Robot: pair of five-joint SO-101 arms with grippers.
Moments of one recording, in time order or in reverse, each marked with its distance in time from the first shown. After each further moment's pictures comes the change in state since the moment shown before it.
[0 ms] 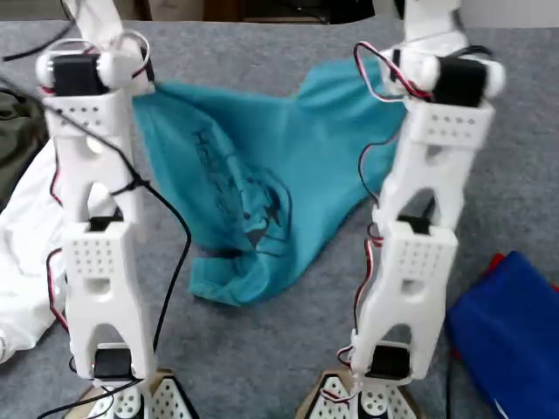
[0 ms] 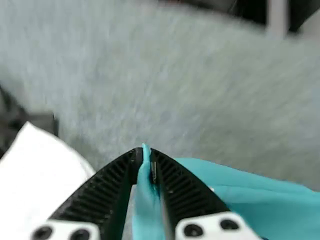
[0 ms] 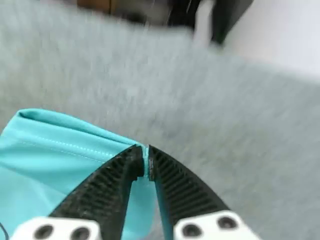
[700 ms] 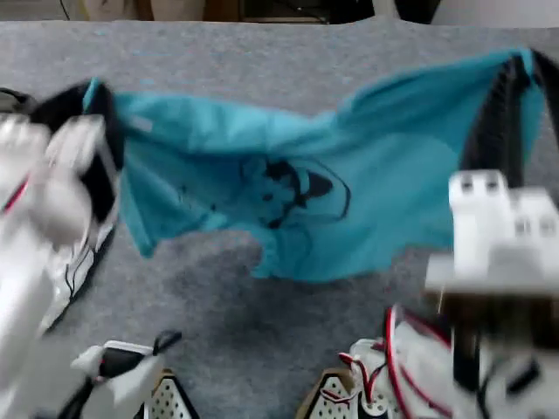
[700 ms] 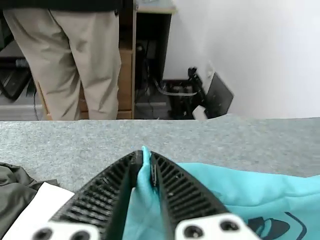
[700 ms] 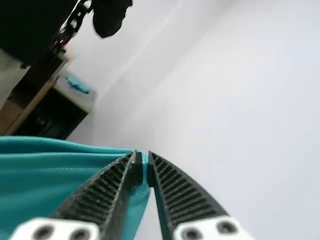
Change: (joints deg) left arm 9.8 -70.7 42.3 0.0 -4.5; right arm 0.4 -51.8 -2.0 0.1 21.3
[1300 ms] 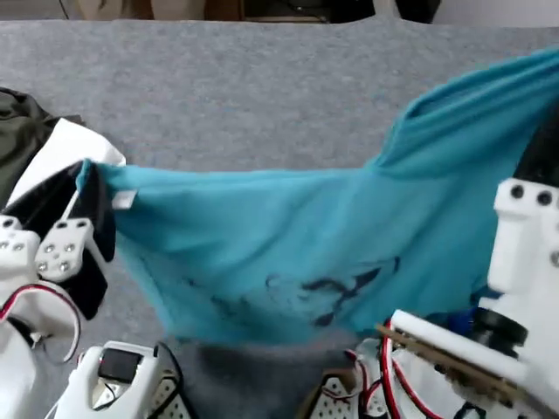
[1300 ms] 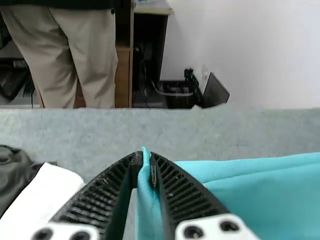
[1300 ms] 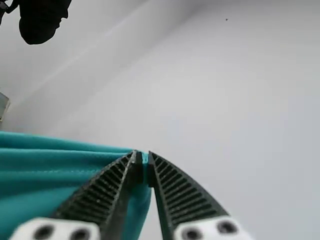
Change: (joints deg) left arm 0.3 -21.3 28.7 -6.7 0.8; right arm 6.9 -4.7 8.8 -18.5 10.0
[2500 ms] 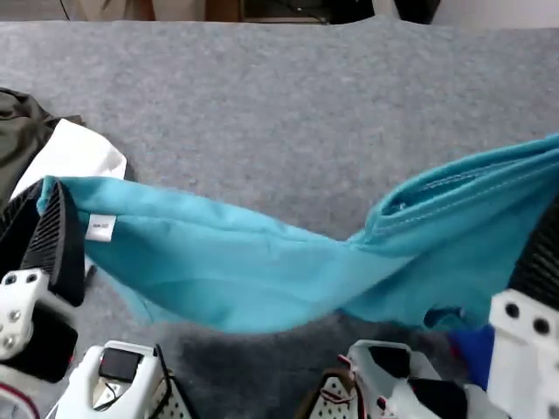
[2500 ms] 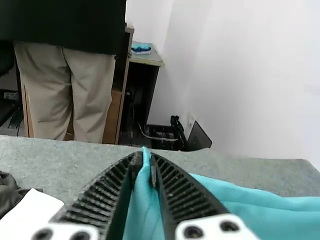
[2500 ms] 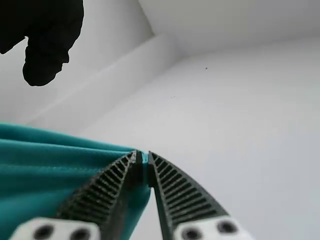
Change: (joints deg) left arm 0.0 -0.6 -13.3 3.8 5.4; right arm -8.4 -10.7 4.0 -0.1 5.9
